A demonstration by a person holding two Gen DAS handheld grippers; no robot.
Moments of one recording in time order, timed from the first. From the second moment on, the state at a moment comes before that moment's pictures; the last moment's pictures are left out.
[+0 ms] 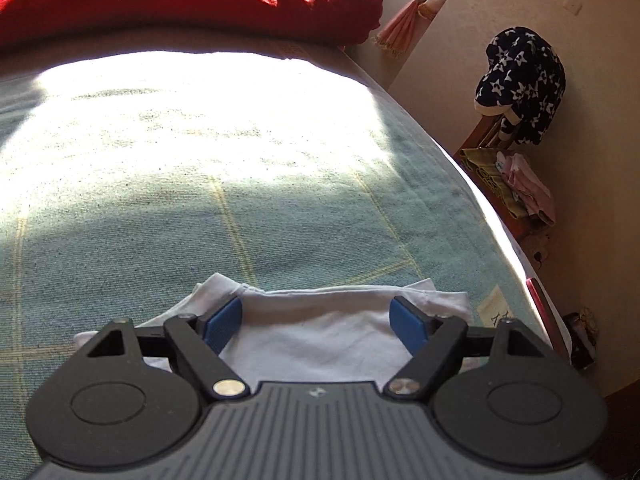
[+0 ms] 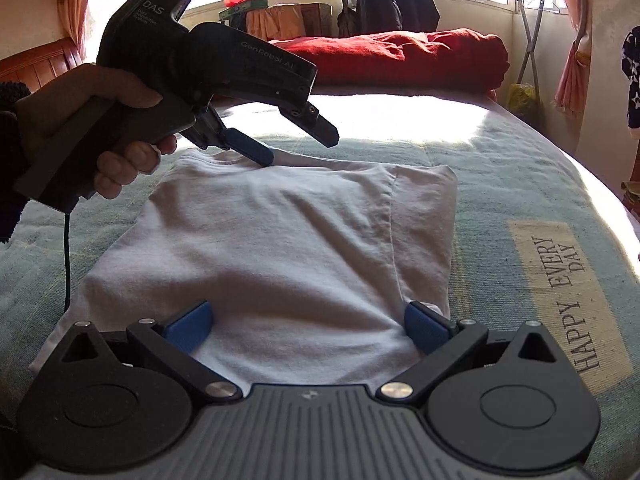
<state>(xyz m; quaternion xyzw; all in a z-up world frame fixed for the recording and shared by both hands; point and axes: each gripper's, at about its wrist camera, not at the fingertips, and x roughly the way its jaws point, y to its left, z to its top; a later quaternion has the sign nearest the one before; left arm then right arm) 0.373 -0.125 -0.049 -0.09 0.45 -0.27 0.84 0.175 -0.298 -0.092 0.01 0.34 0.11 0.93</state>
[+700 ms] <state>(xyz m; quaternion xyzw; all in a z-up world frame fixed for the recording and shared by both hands) 0.315 -0.075 -0.059 -0.14 0.44 -0.31 0.83 0.176 -0.261 -0.067 0.02 0.31 0.19 0.93</state>
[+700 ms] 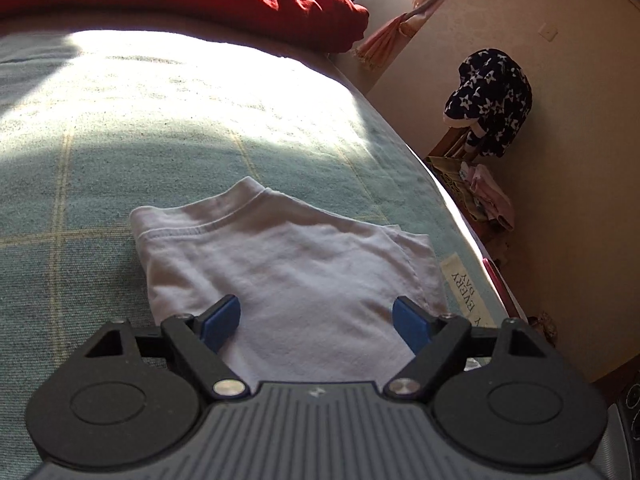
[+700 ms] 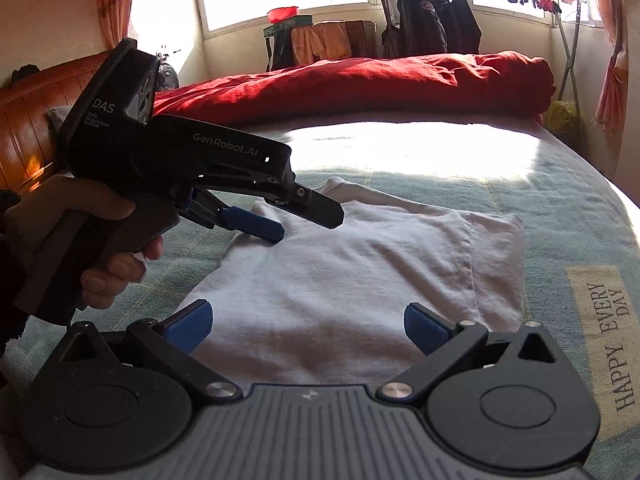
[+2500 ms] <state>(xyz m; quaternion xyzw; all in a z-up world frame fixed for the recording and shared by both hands) 0.274 -0.088 -0.040 -0.08 0.41 -0.32 0.85 0.188 -0.308 -0.089 0.06 0.37 0.12 0.92</state>
